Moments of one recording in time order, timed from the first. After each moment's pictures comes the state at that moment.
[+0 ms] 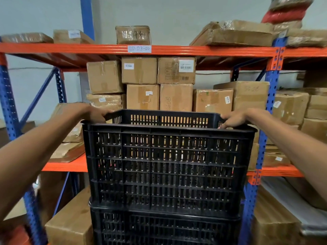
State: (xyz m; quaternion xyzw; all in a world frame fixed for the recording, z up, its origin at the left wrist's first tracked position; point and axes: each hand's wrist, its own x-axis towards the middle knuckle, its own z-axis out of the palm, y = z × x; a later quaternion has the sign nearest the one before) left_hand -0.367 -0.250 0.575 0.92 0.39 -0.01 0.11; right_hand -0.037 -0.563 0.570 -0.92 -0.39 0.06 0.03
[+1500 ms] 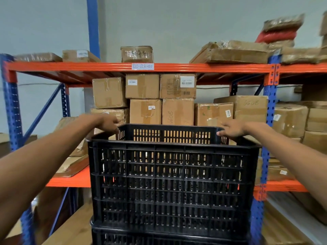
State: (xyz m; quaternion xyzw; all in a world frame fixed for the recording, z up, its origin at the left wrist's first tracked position) left_hand -0.362 -0.268 0.591 0.92 0.39 0.06 -0.03; right_hand -0.043 -0.557 0.571 -0.91 -0.41 -0.03 0.09
